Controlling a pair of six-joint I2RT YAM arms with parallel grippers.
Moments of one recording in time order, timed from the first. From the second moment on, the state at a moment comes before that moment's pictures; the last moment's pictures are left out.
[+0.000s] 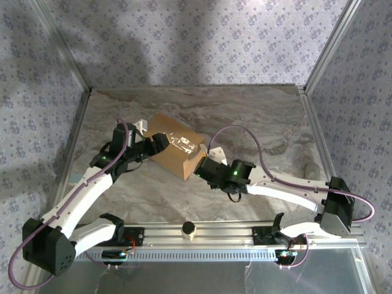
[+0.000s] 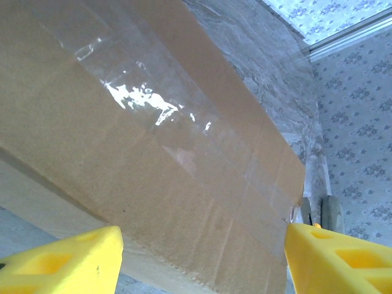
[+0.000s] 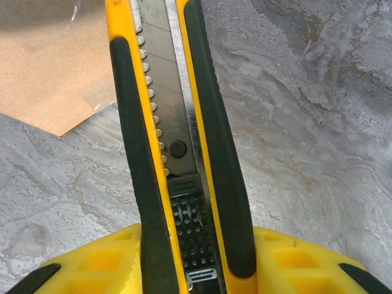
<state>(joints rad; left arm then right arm) -0.42 1.04 0.83 -0.38 0.27 -0.78 1.14 1.34 1.07 -0.92 0.47 0.72</state>
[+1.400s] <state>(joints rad) -0.21 1.44 1.17 -0.47 0.13 -0.50 1.13 1.40 1.13 -0.93 0.42 0.72</state>
